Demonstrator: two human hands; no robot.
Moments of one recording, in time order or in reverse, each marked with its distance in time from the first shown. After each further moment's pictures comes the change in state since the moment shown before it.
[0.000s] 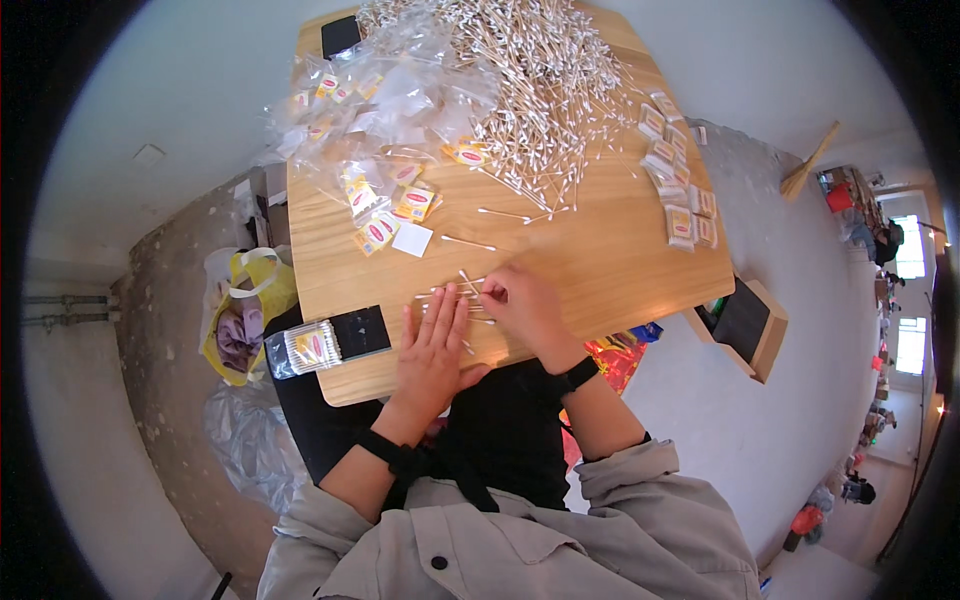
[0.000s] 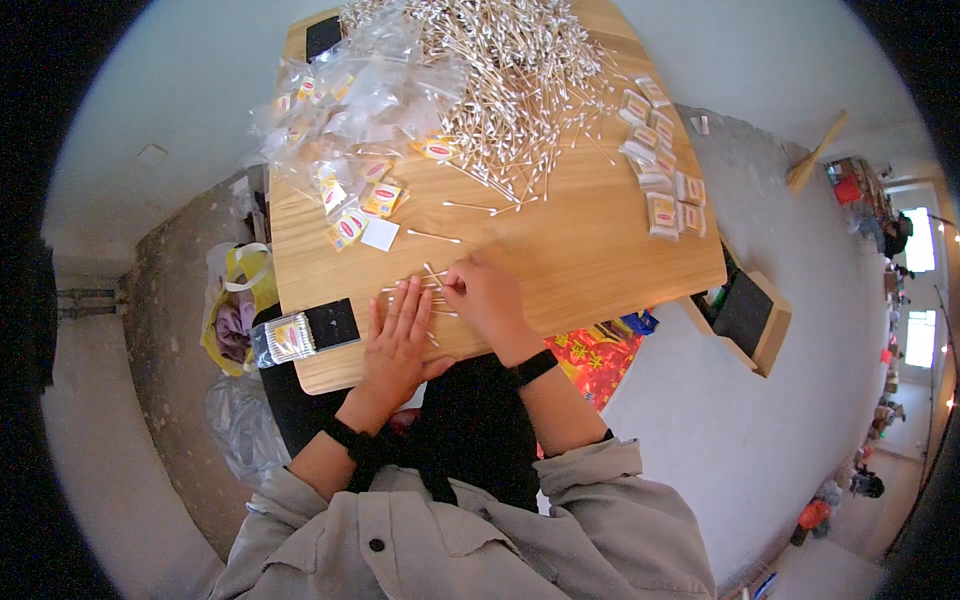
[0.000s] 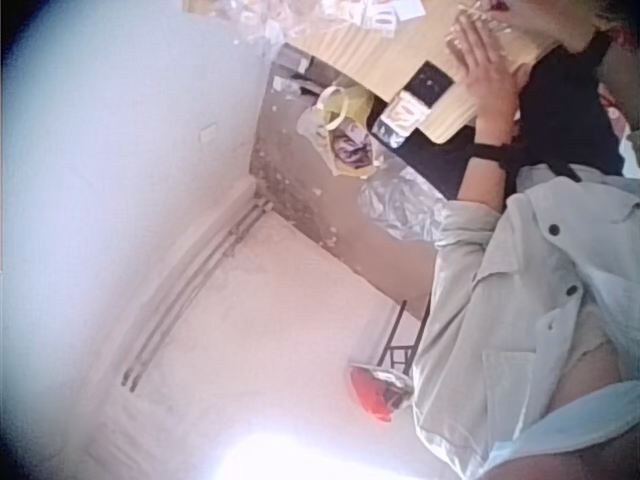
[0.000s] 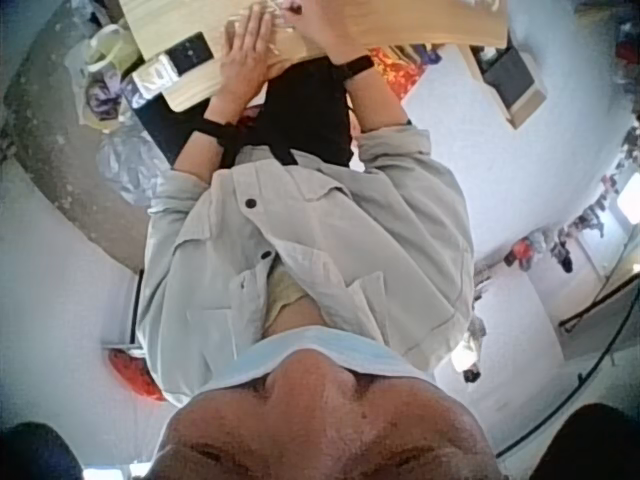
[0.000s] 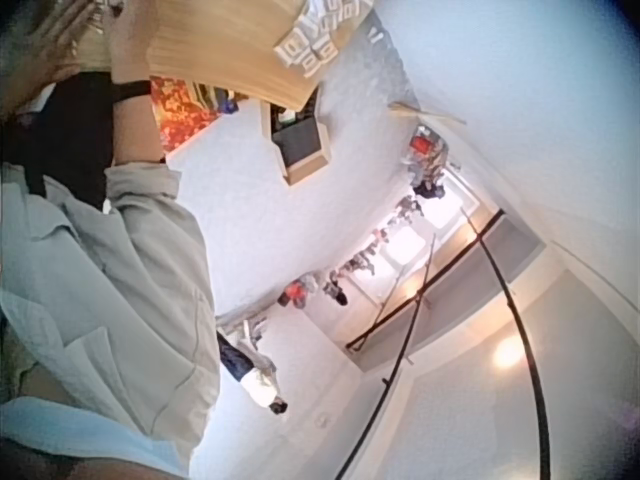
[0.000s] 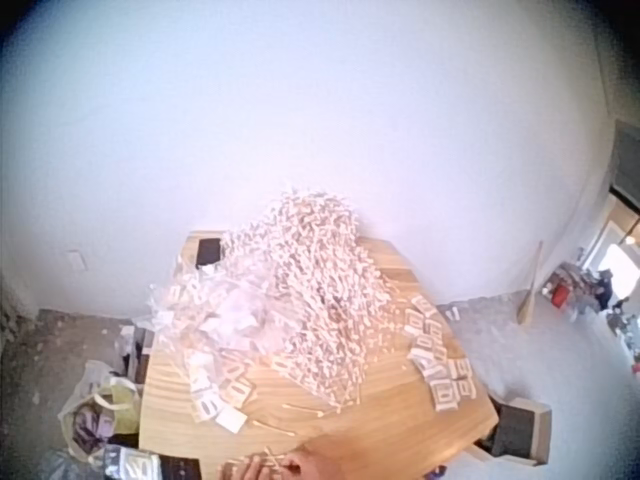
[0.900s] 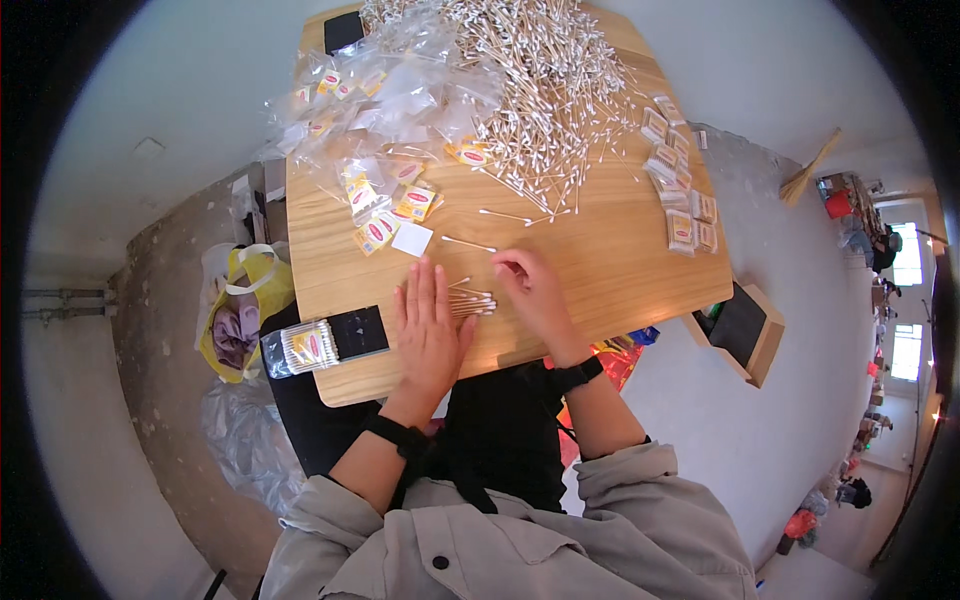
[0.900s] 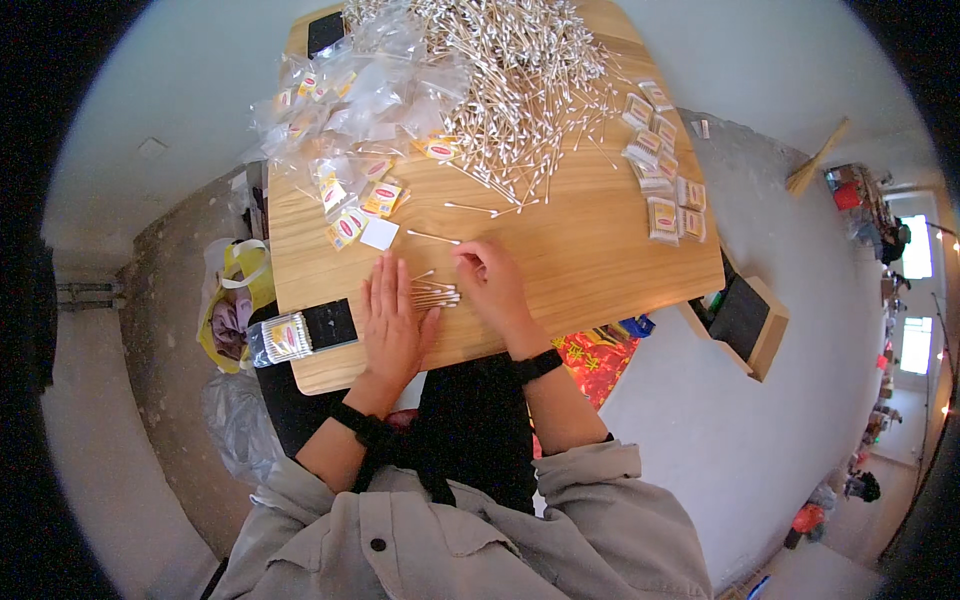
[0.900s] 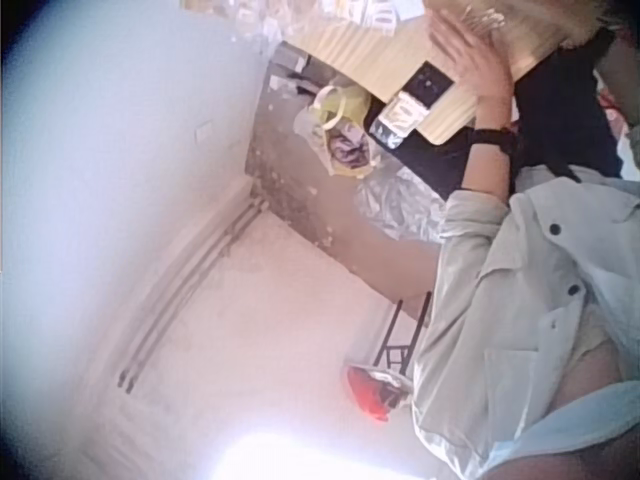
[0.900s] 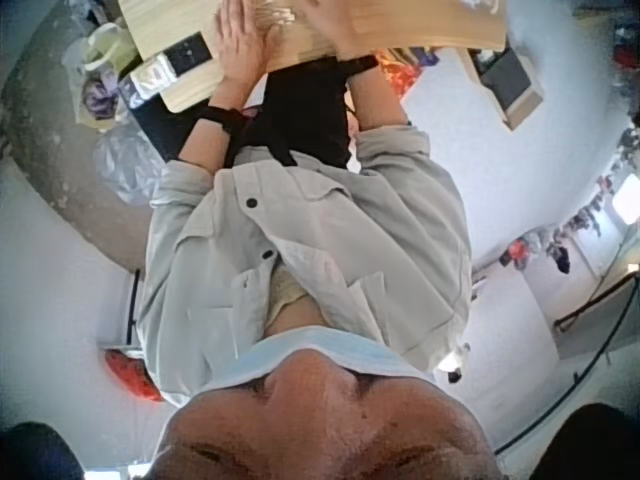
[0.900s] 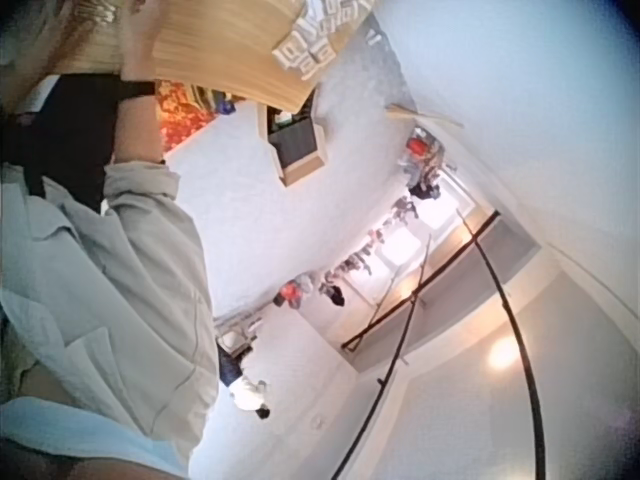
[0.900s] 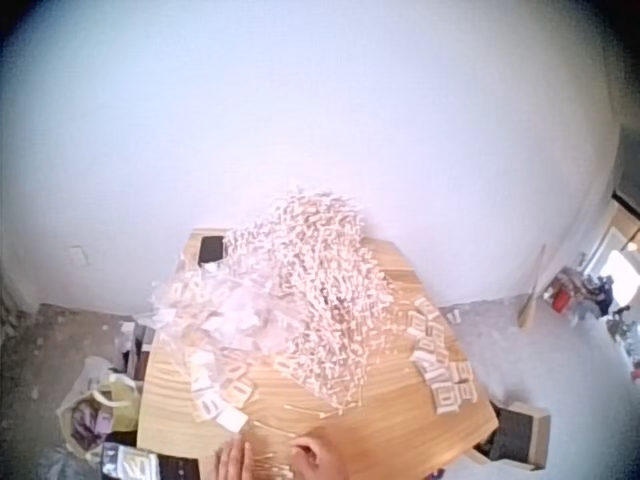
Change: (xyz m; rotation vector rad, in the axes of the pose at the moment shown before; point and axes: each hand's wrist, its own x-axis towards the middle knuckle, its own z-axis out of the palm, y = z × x) left_hand 0.031 0.001 0.008 -0.104 0.270 -0.222; right_hand 0.013 0.014 -0.001 0.383 0.182 0.003
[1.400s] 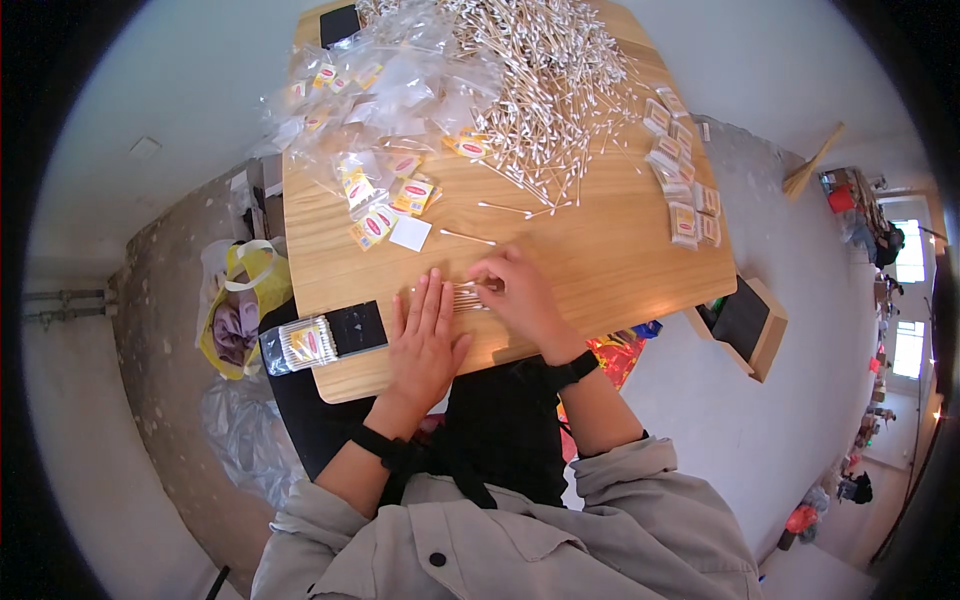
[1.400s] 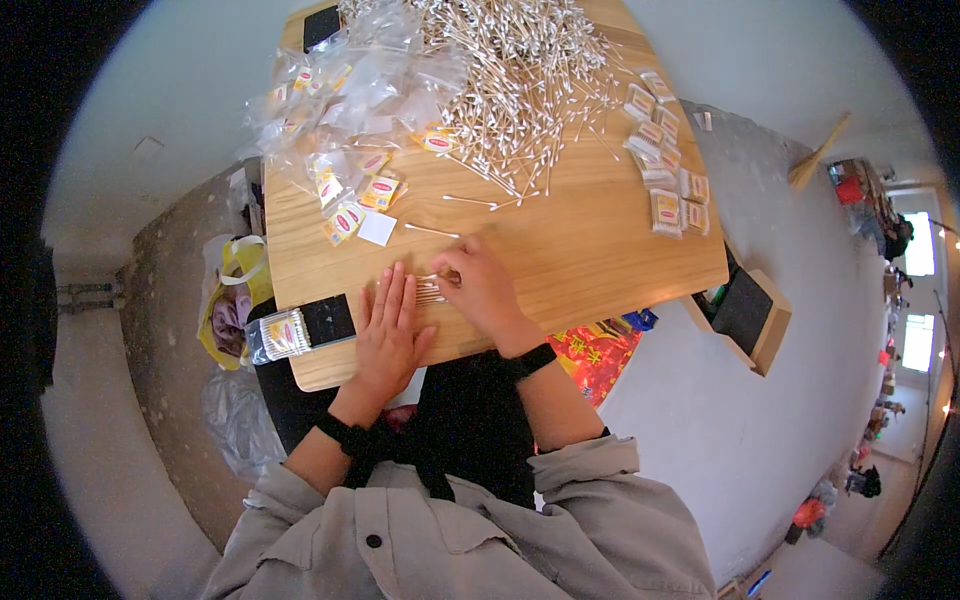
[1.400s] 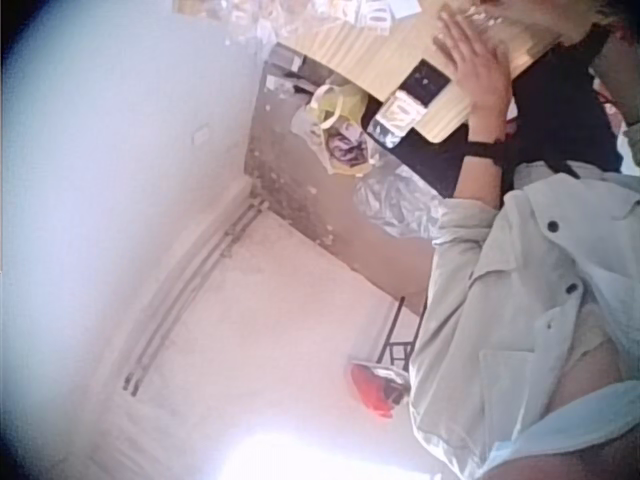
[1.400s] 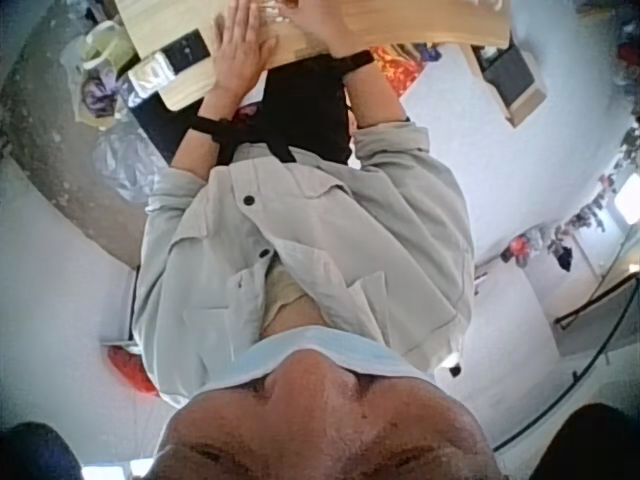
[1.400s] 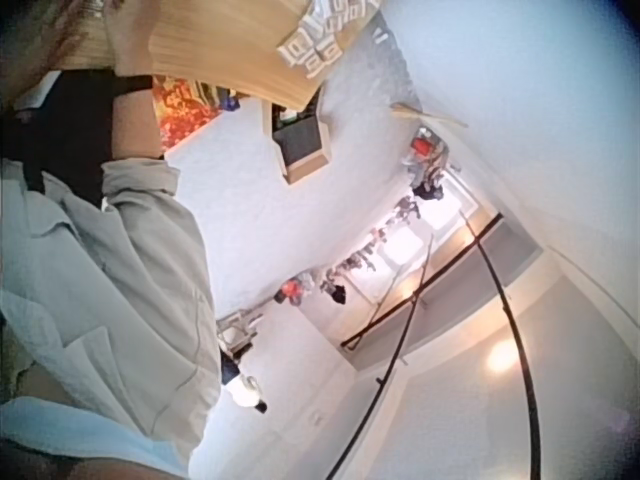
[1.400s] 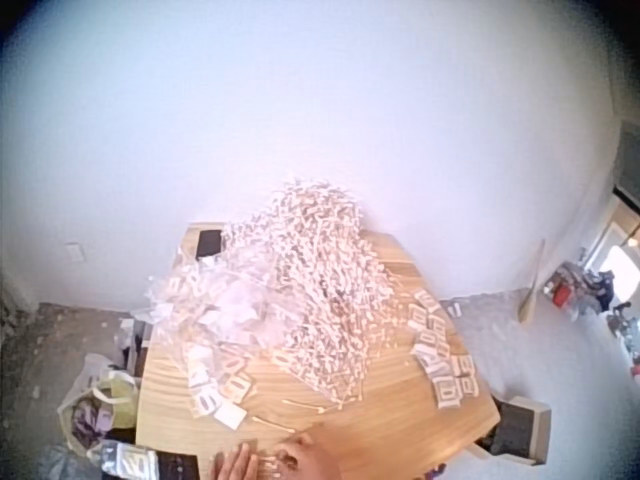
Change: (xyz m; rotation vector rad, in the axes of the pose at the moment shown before) left_hand -0.019 -0.009 -0.015 0.046 -0.204 0.123; right_hand -0.004 -0.012 0.006 -0.226 -0.222 -0.055
